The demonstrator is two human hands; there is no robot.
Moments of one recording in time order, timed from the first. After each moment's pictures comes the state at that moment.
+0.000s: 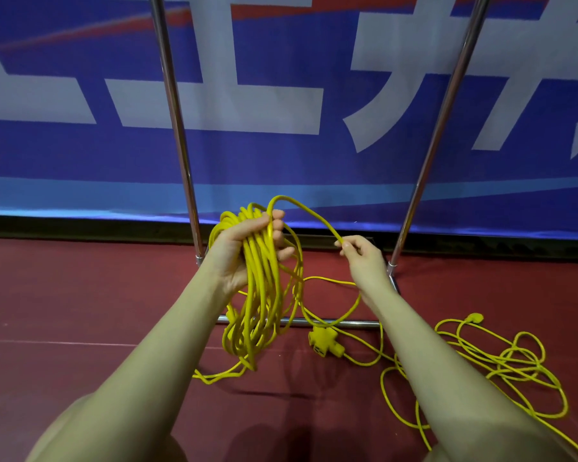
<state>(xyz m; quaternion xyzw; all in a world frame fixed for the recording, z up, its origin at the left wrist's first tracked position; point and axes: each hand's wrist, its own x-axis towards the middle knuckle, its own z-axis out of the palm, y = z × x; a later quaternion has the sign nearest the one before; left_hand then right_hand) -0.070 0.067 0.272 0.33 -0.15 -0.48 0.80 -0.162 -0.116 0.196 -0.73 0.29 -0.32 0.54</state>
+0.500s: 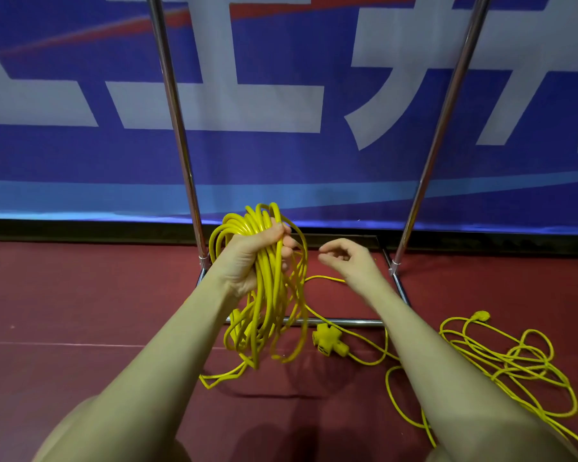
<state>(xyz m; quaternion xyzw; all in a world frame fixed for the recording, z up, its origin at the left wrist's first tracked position) -0.080 0.065 0.268 0.42 -0.21 -0.44 0.77 -0.158 -0.112 0.192 -0.77 0.20 -0.22 0.57</state>
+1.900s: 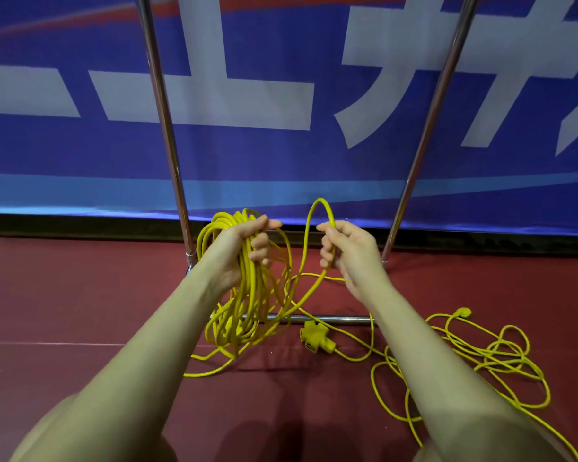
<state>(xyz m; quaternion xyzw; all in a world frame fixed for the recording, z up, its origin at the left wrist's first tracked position) -0.064 0.052 0.260 0.46 -0.12 -0.45 0.75 -0.178 -0.086 0.243 -0.58 0.19 -0.27 0.75</state>
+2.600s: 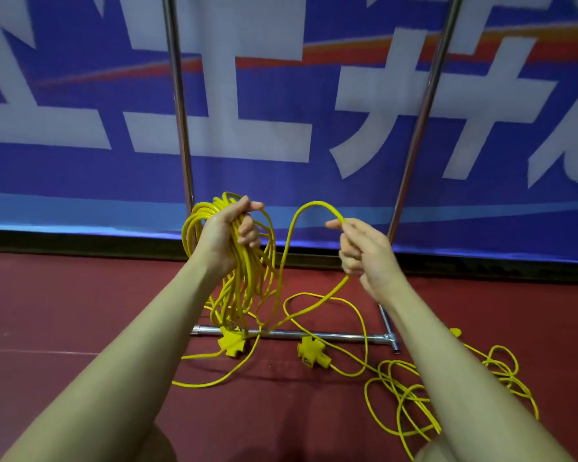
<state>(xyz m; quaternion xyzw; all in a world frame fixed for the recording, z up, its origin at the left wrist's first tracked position) -0.080 0.075 0.313 0.42 -0.17 -0.33 0.82 -0.224 -0.086 0.292 -0.62 0.10 -0.26 0.74</state>
